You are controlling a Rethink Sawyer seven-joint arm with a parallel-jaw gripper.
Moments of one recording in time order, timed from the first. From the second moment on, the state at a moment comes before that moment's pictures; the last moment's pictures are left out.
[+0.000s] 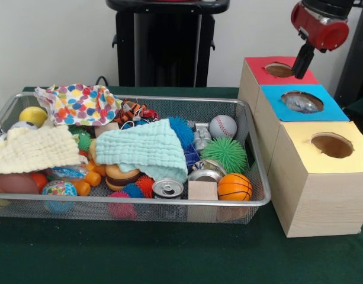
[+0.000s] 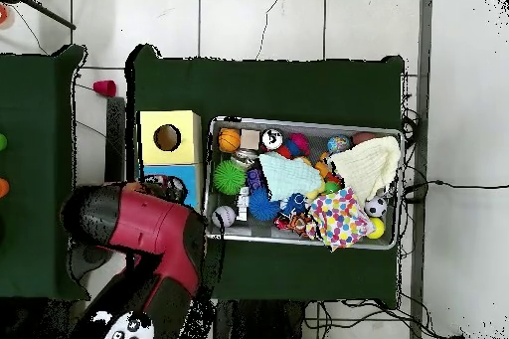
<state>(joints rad) 0.53 -0.49 -0.63 1.59 0.57 0.75 2.84</state>
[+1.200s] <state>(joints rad) 0.21 -0.68 -0.64 1.47 0.34 0.90 2.83</state>
